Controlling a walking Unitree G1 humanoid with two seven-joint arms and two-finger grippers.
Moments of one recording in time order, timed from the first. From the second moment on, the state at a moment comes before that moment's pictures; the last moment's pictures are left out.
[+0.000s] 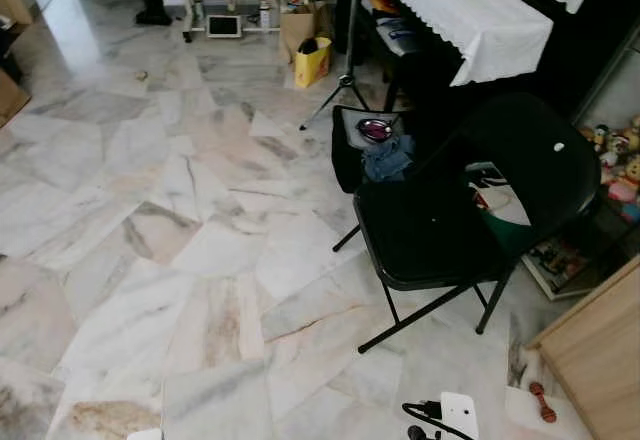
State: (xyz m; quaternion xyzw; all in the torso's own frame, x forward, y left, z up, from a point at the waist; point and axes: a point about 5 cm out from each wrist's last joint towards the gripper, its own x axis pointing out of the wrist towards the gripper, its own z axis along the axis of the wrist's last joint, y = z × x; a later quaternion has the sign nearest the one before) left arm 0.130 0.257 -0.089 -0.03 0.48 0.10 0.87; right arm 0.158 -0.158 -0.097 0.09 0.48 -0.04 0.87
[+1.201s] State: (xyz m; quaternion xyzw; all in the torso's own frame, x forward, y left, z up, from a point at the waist) left arm 0.102 0.240 -0.101 -0.04 0.50 0.11 0.86; right arm 0.142 -0.179 -0.102 0.04 0.50 -0.02 0.86
